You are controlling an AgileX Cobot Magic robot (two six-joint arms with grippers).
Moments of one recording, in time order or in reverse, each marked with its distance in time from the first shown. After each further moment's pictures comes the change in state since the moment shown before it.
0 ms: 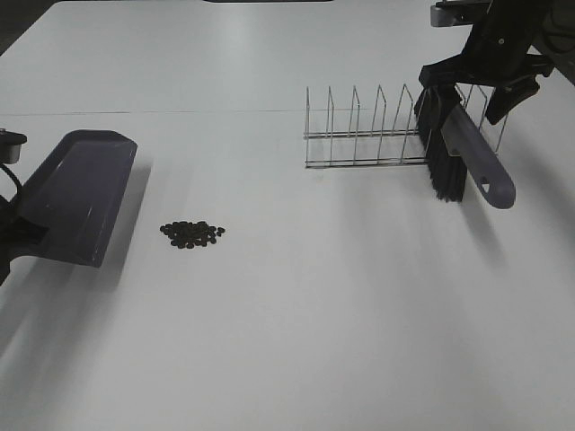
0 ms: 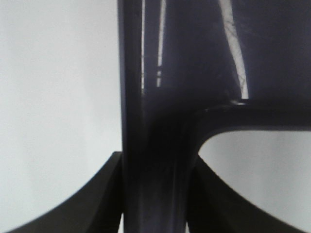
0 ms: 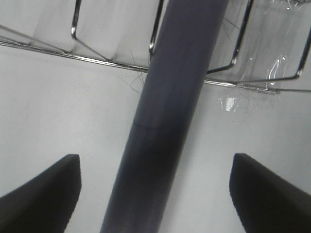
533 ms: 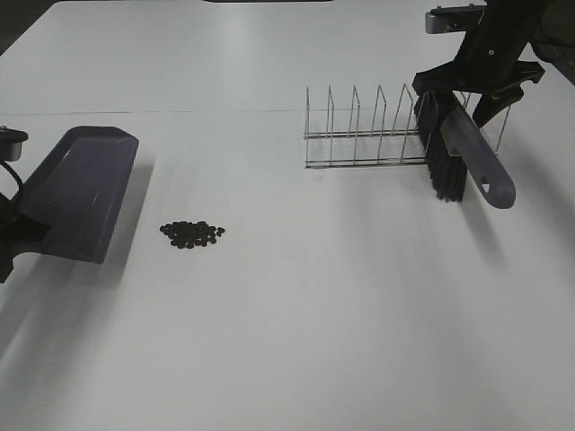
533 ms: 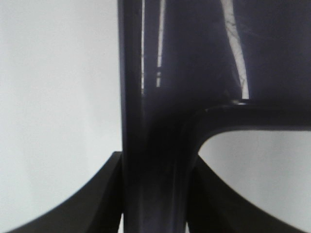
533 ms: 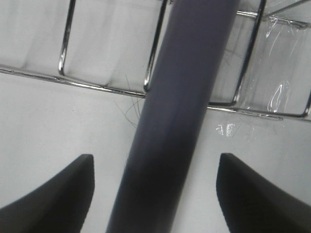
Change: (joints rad) left arm 0.000 0.000 0.000 0.000 -0.019 0.000; right arm 0.000 0.030 0.000 0.002 -0.079 0.006
